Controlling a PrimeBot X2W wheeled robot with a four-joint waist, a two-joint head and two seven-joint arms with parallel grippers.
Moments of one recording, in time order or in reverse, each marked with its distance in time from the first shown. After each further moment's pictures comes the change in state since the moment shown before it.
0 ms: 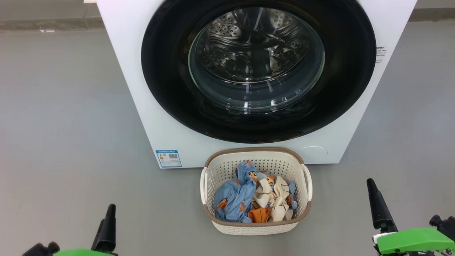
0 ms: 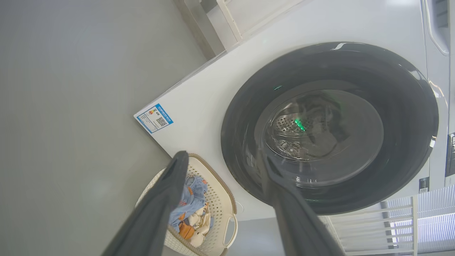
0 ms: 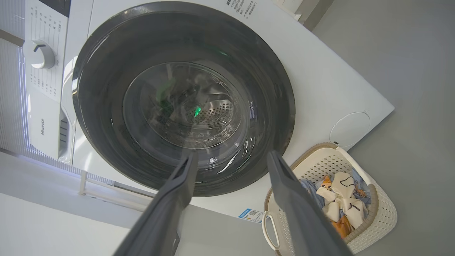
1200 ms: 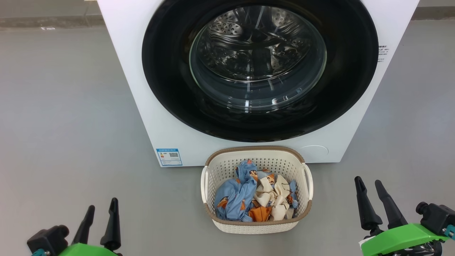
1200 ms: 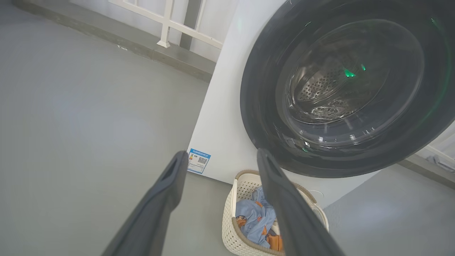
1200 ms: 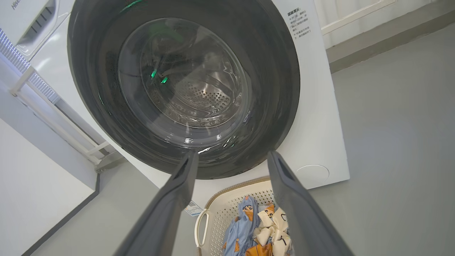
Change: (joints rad) left arm -0.001 0.056 -0.041 -0.041 0.575 0.000 -0.101; right arm -0.004 -0.053 0.055 -0.024 -0.508 0.000 -0.100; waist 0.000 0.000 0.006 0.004
